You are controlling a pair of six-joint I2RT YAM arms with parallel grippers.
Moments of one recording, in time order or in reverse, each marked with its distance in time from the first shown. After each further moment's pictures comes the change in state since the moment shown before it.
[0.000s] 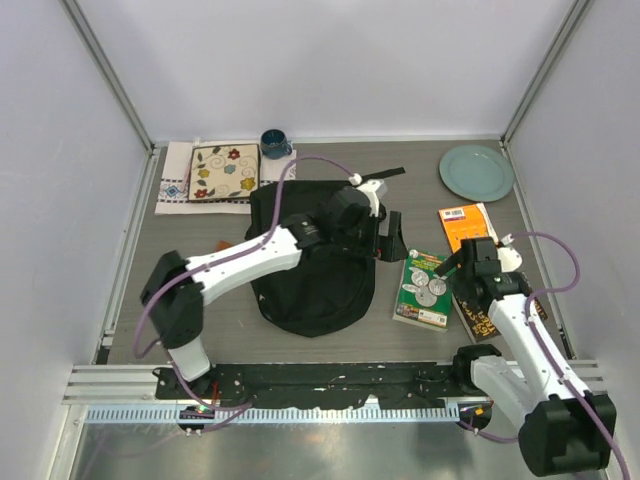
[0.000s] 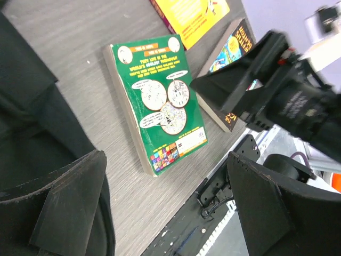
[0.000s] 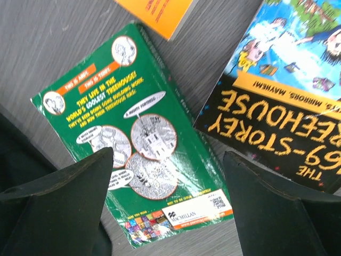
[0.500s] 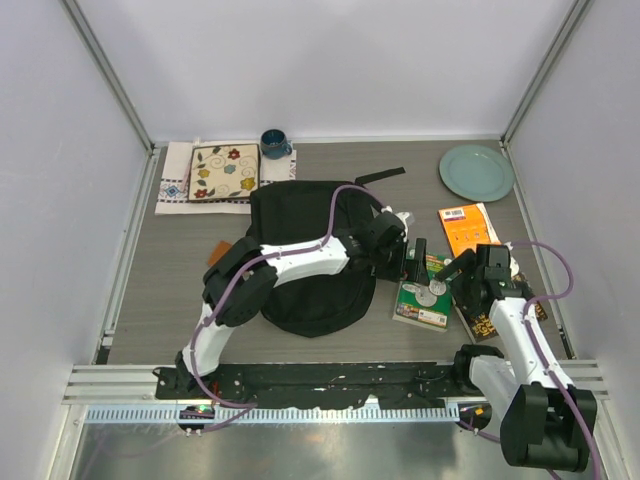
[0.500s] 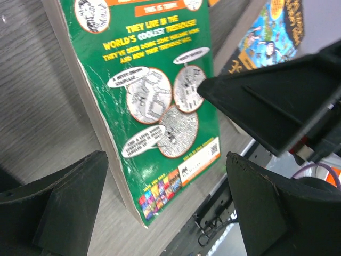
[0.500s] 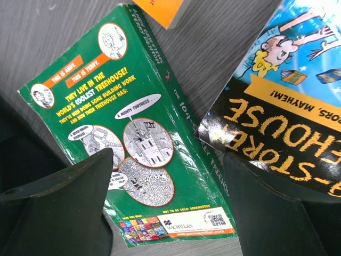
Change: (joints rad) left arm -0.058 0.410 0.134 0.110 0.137 -0.131; right arm -0.269 0.014 -0.104 0.153 -0.307 -0.175
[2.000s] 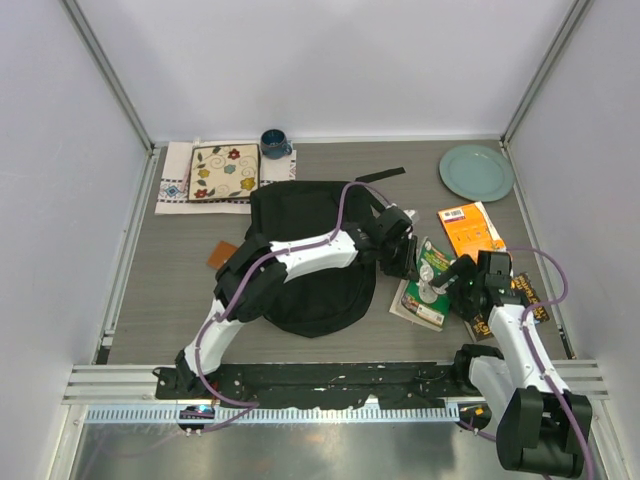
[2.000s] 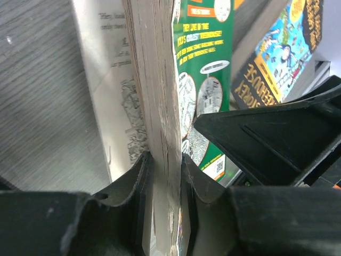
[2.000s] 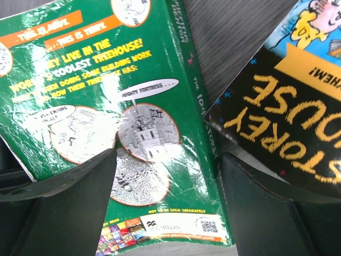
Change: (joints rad) left arm 0.001 0.127 0.160 -0.104 0.016 -0.003; right arm -0.024 -0.010 -0.089 0.095 -0.136 -0.027
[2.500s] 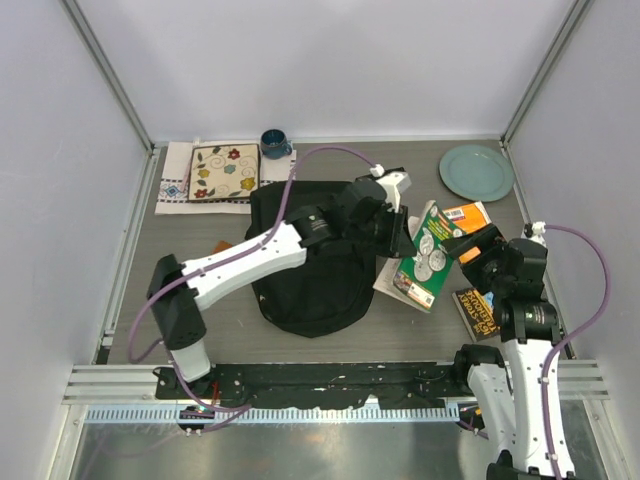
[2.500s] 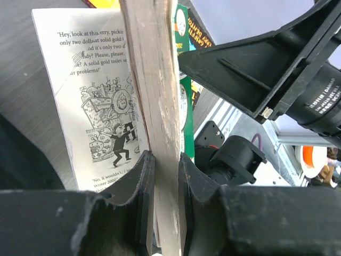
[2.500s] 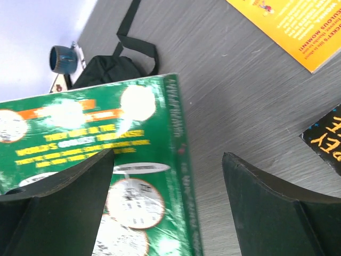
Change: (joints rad) left arm -0.024 -0.409 -0.048 -0.104 -0.065 0.127; right arm 0.011 -0.288 0.296 -0.157 -0.012 0.046
